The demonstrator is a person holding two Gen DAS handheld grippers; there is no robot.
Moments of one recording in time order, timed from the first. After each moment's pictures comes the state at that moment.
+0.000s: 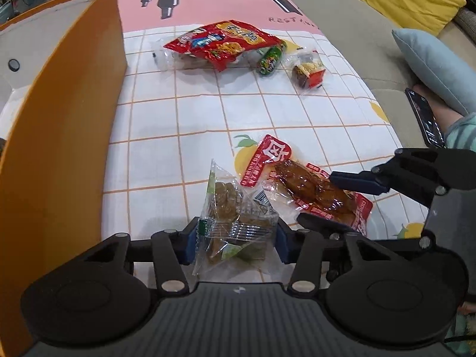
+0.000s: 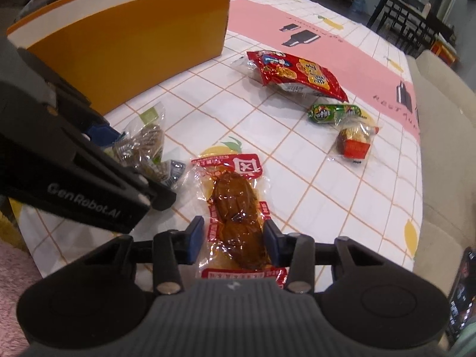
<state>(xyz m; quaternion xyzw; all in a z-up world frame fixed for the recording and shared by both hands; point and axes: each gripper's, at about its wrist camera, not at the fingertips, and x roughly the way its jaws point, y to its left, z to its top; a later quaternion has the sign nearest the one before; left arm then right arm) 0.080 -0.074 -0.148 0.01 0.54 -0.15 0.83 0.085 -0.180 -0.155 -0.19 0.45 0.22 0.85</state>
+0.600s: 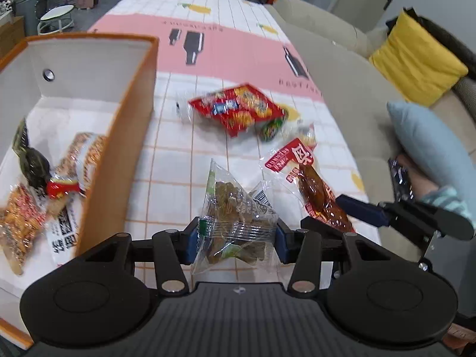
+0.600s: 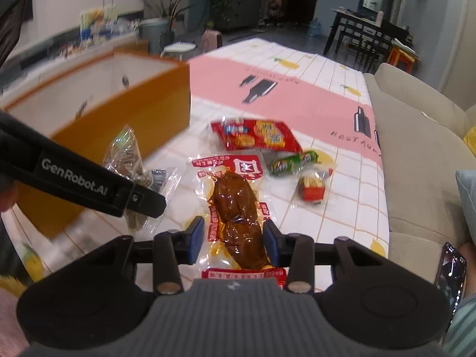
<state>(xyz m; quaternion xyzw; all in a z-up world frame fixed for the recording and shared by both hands) 0.085 -0.045 -0.084 -0.09 0.49 -0.14 0.86 0.081 -0.194 -0.094 -0.10 0.37 0.17 0.91</state>
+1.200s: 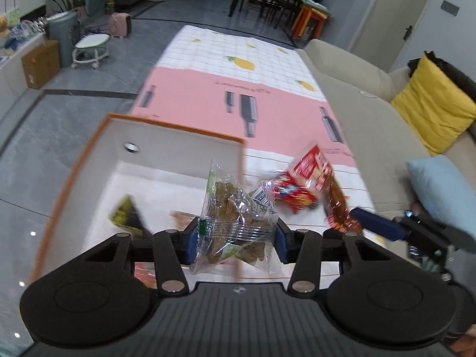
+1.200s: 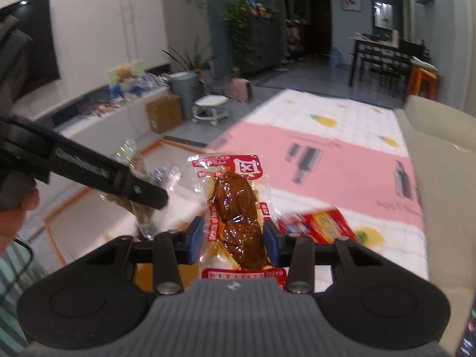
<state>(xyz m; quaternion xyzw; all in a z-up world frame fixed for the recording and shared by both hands) 0.109 0.053 0.008 -0.08 0.45 -0.08 0.89 0.107 -0.131 -0.004 -0.02 0.31 0.25 0.92</state>
